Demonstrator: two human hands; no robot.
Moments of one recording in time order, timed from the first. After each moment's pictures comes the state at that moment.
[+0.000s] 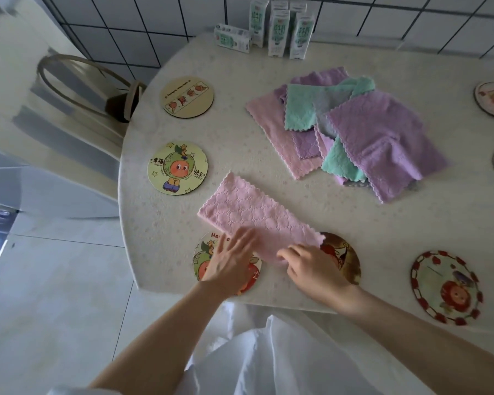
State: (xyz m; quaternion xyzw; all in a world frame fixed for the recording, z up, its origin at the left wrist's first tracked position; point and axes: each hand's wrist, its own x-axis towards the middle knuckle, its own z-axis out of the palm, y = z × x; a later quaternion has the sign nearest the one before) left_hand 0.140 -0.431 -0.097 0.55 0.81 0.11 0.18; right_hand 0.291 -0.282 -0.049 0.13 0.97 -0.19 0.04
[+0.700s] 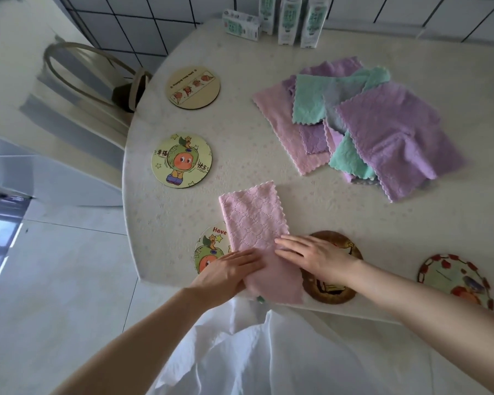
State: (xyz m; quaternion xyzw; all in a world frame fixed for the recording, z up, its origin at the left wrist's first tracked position) left_hand 0.139 -0.459 -0.092 0.64 0.71 0.19 0.22; right_hand 0.295 -0.226 -0.086 -0.11 0.98 -0.09 0.13
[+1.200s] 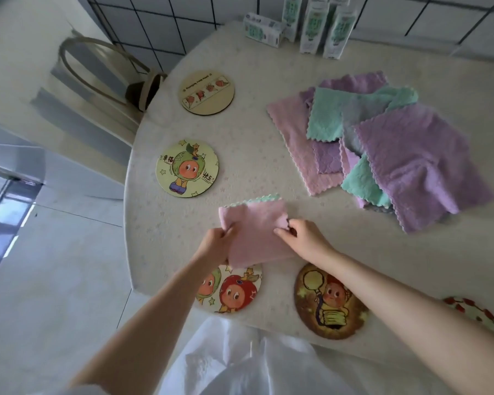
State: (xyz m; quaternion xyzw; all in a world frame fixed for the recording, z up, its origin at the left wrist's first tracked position) left_hand 0.086 -0.387 -0.070 0.02 0.80 0.38 0.47; right_hand 0.202 -0.208 -0.080 0.27 0.87 -0.41 0.11
